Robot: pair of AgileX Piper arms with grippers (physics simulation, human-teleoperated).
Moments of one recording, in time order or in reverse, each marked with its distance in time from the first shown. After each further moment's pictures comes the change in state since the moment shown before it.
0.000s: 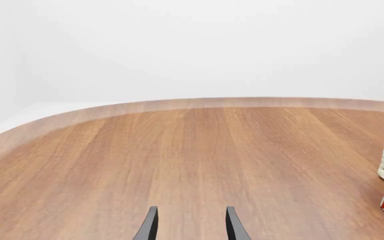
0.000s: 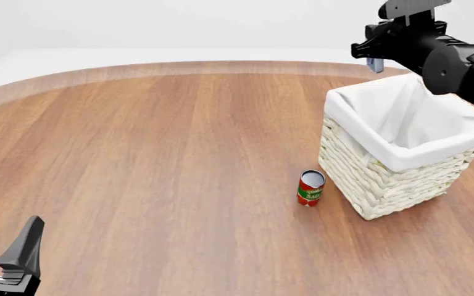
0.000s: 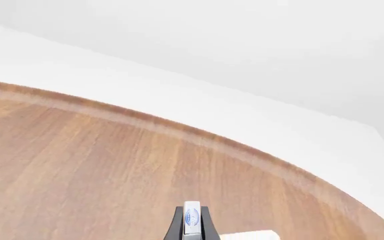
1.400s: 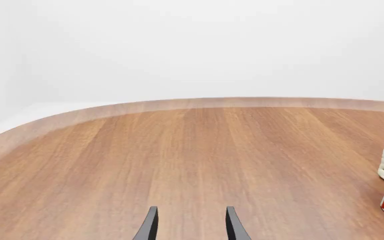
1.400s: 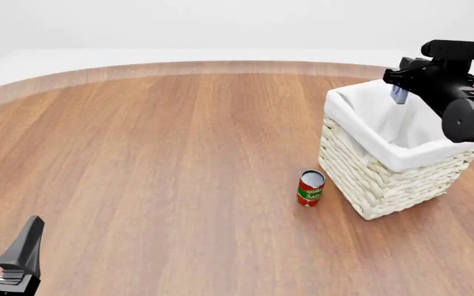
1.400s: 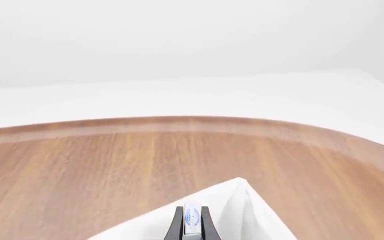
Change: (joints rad) left arm 0.000 0.000 0.000 0.000 0.000; right arm -0.160 -0.012 0.284 -0.304 0.266
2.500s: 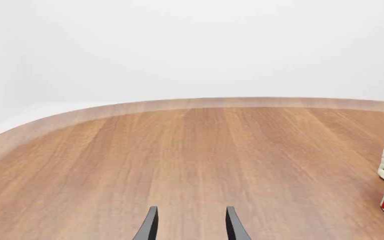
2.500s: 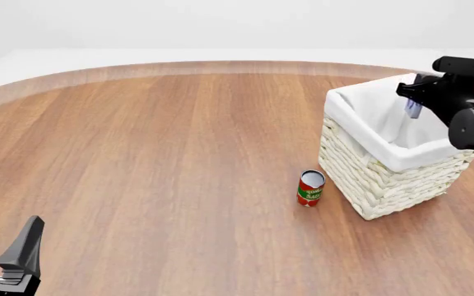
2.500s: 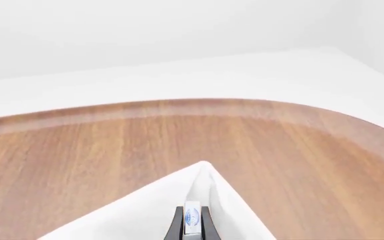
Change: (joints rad) left arm 0.000 0.000 0.000 0.000 0.000; right arm -0.094 0.091 0.000 -0.026 0.006
